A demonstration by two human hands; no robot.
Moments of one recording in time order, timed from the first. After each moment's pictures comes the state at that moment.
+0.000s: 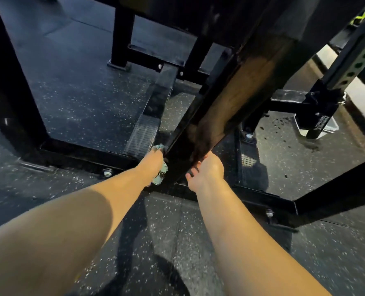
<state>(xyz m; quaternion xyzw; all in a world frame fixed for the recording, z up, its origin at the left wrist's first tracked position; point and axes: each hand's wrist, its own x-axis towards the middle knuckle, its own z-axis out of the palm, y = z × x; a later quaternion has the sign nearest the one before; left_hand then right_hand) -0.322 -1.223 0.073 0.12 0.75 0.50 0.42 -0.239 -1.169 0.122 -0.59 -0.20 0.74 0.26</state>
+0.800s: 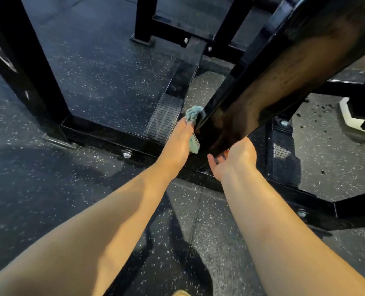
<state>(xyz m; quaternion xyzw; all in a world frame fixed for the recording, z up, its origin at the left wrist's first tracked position) -0.316 -1.215 0.063 0.13 0.64 0.63 0.42 -0.250 -1.148 0.098 -0.62 -0.15 0.72 0.28</state>
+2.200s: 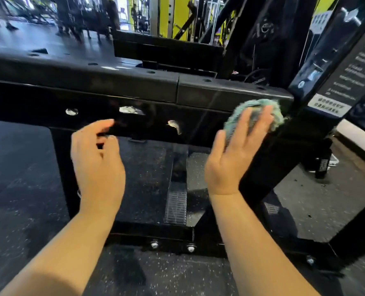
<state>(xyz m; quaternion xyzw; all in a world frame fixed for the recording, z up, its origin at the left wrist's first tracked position) -0.448 -1.365 0.271 0.26 0.68 0.68 -0.11 -0.345 -1.204 0.249 -0.25 -0.69 0.04 0.68</state>
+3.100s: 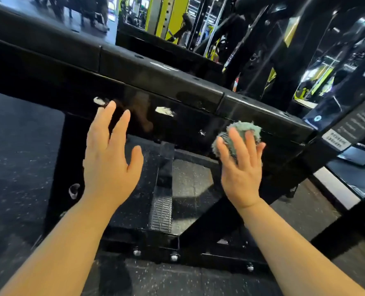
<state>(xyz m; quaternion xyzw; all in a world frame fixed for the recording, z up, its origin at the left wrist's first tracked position) -0.514 -1.368 0.228 0.41 0.72 0.51 -0.23 -0.338 -1.174 0.242 -0.13 -0.78 -0.34 0.51</state>
